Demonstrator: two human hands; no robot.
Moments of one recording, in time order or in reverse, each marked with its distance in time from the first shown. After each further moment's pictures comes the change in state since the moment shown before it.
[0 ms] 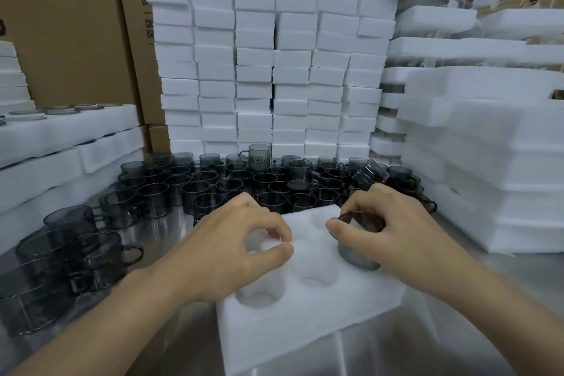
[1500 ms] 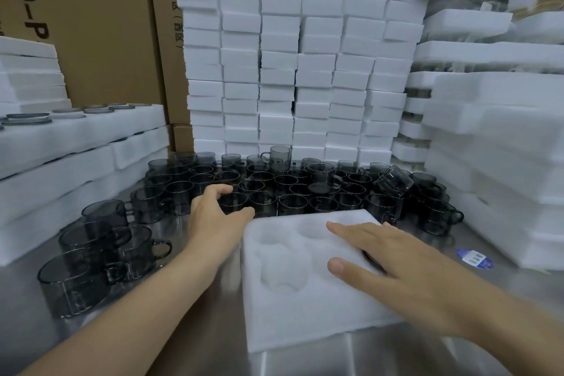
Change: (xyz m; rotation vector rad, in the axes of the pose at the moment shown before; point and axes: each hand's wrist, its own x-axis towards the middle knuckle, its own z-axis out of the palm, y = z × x) left_hand 0.024 -0.053 0.013 -0.472 0.629 -0.618; right_hand -0.008 -0.003 0.014 -0.268 -0.404 -0.134
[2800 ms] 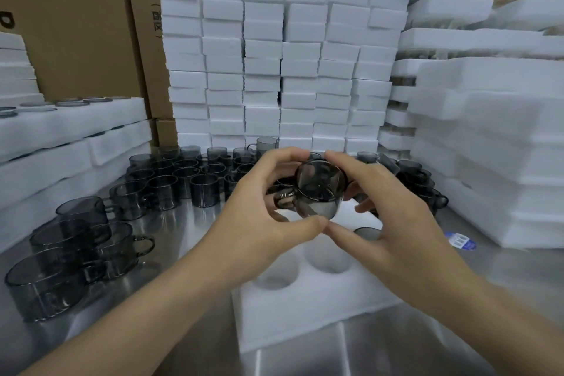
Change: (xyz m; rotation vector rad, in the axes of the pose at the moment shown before) left_hand -0.063 0.052 0.008 -0.326 -0.546 0.507; right_hand 0.008 -0.005 0.012 0.176 0.675 -0.310
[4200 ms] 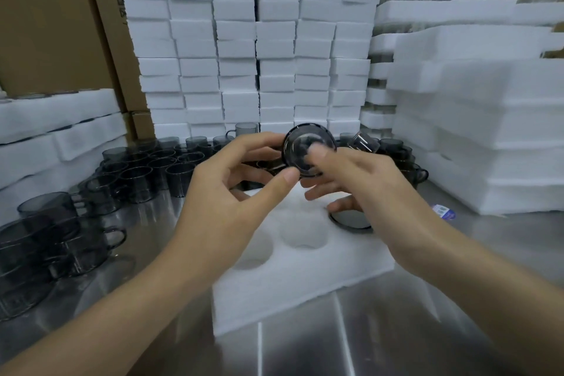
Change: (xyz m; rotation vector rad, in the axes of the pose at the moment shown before) left_hand -0.008 -0.005 0.009 0.097 0.173 0.103; right_hand 0.013 -0.012 -0.006 0.644 -0.028 0.591
